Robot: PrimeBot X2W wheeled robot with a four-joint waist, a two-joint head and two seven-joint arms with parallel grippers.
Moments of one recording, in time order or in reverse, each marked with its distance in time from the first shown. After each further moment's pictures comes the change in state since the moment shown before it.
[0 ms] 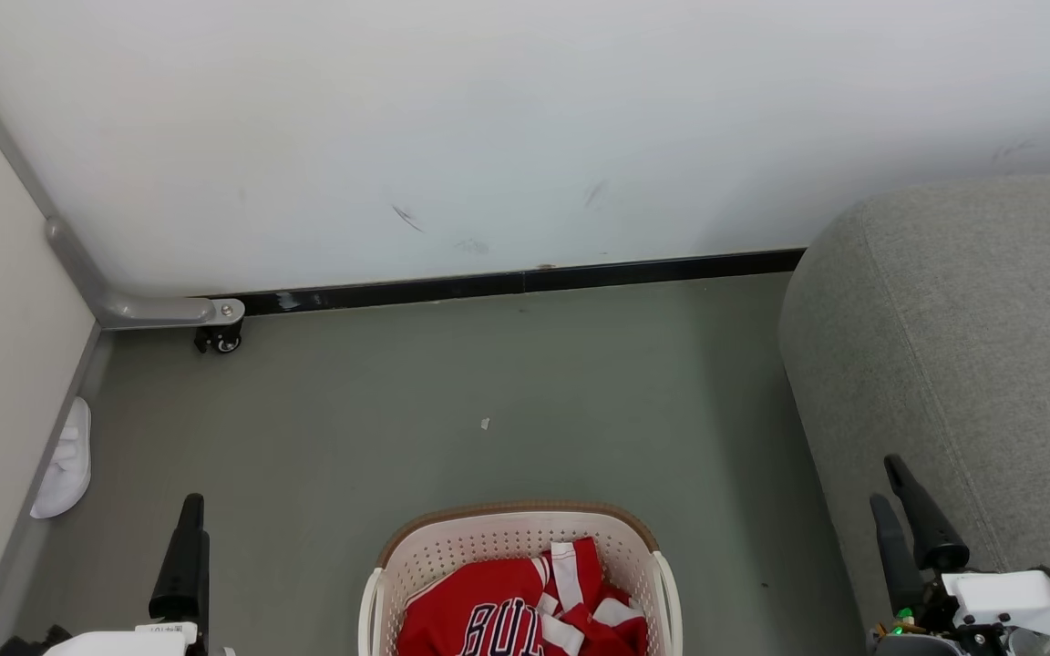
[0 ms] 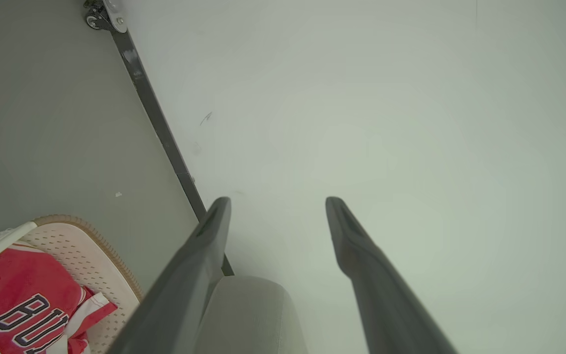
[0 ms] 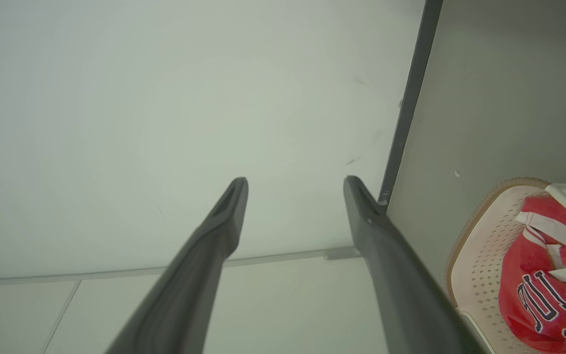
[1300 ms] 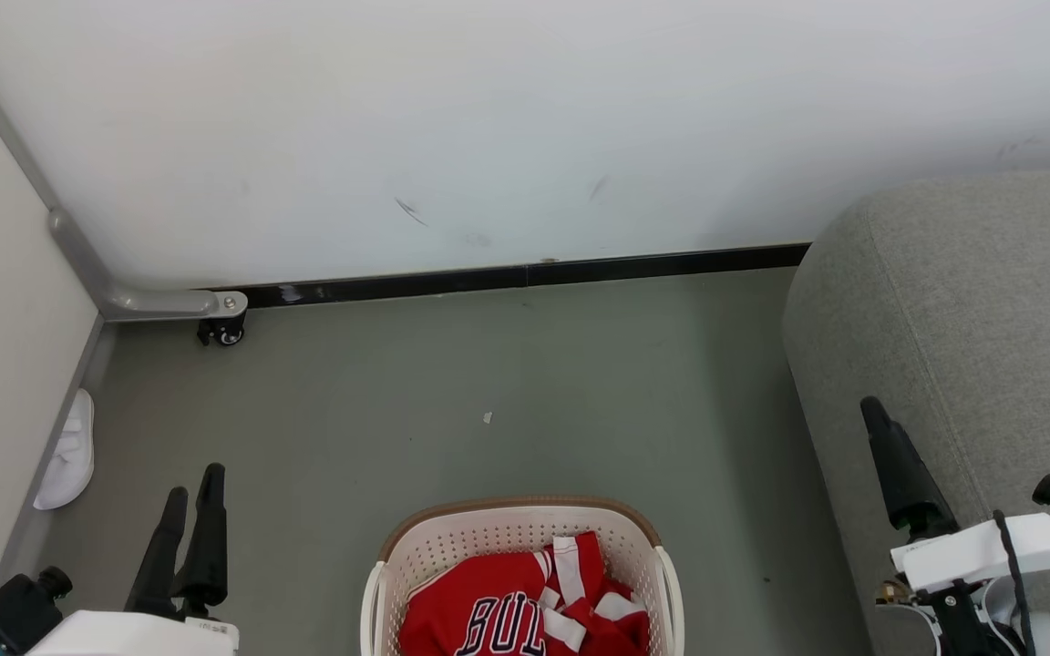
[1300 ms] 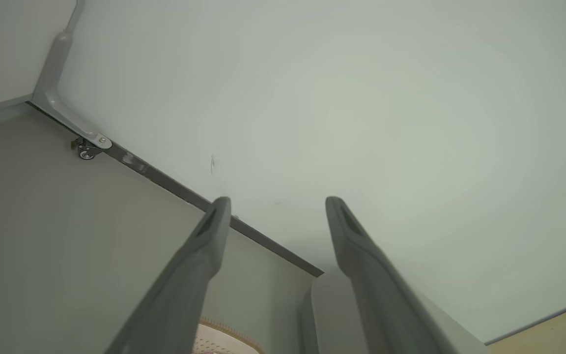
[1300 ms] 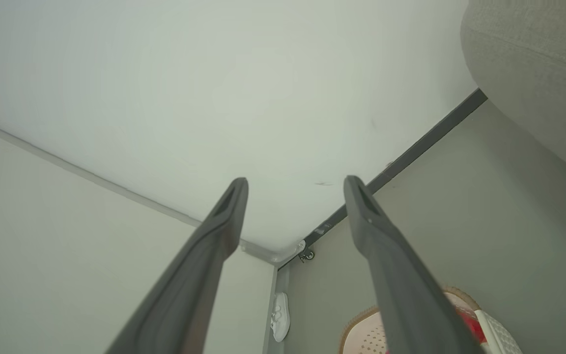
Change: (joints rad) left arm 0.000 0.102 -0.101 -0.078 0.506 -0.002 -0.142; right arm -0.060 -0.086 0.104 -0.077 -0.489 0.001 -0.123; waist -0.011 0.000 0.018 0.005
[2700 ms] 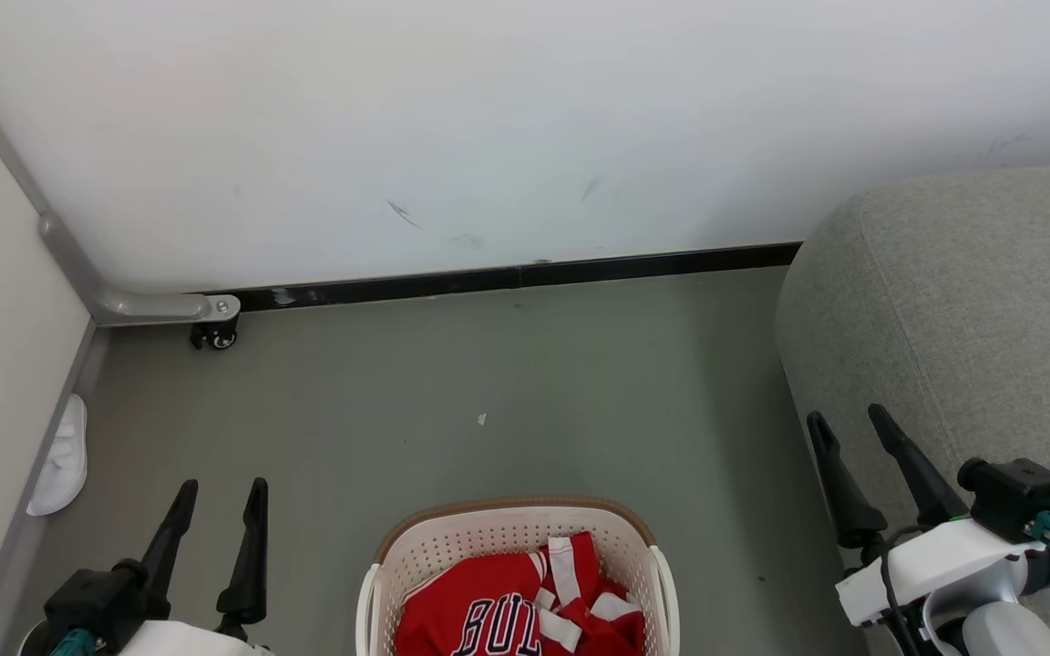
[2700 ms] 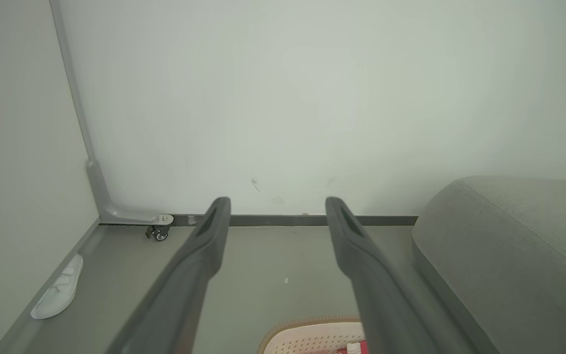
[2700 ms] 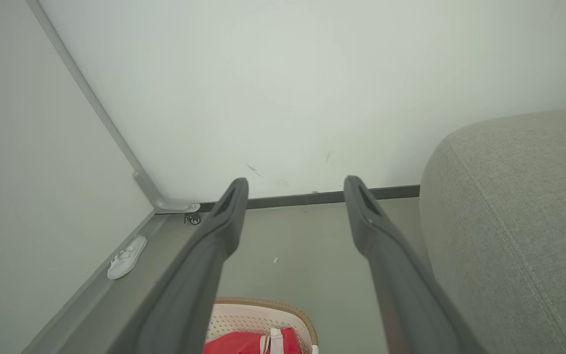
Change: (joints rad) left arm 0.000 -0.022 0.008 0.027 0.672 0.051 -0.104; right arm -0.022 0.004 0.025 0.037 -0.750 0.000 -0.097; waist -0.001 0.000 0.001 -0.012
